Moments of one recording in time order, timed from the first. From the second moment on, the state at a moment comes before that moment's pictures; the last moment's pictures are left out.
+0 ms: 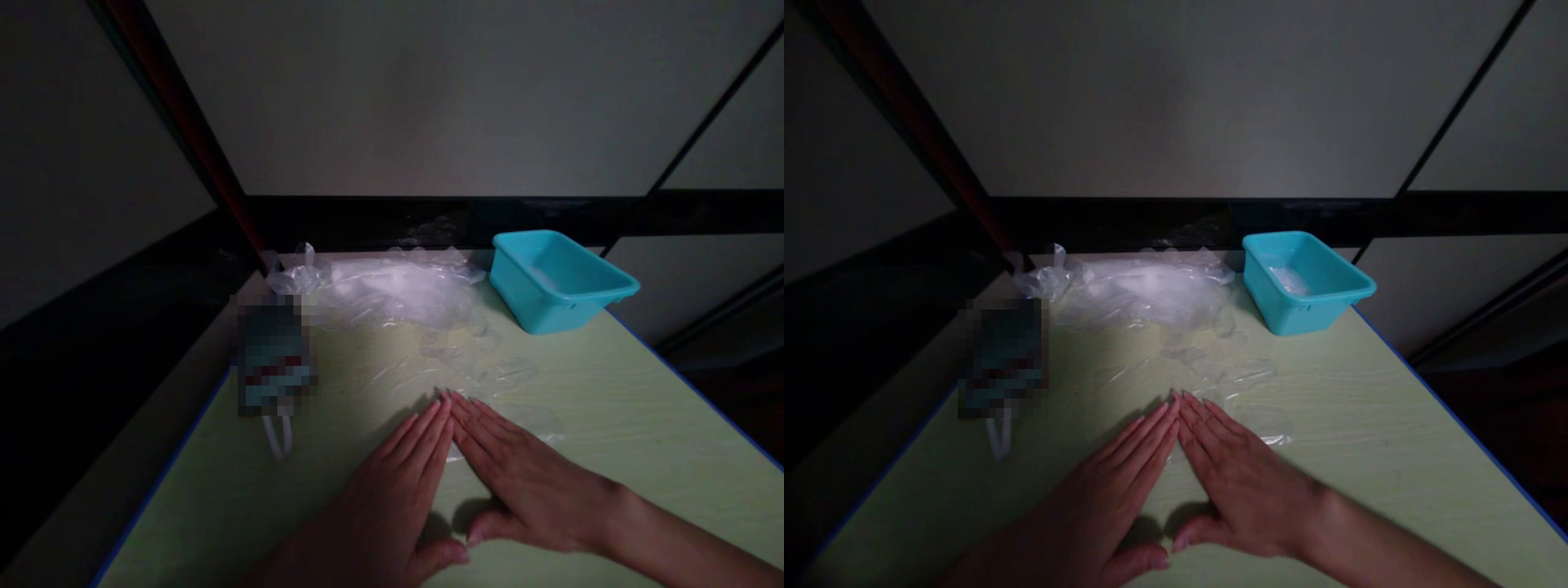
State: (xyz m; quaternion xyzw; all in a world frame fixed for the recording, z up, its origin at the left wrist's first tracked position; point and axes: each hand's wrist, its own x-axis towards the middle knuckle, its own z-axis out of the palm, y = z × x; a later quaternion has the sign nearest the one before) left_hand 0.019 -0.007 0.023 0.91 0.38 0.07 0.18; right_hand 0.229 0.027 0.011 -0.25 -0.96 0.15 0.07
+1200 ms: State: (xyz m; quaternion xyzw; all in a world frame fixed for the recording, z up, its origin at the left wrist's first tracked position) left_hand -0.039 -0.028 0.005 0.86 0.51 0.08 0.05; right_hand 0.226 0.028 0.017 -0.27 -0.95 0.12 0.06
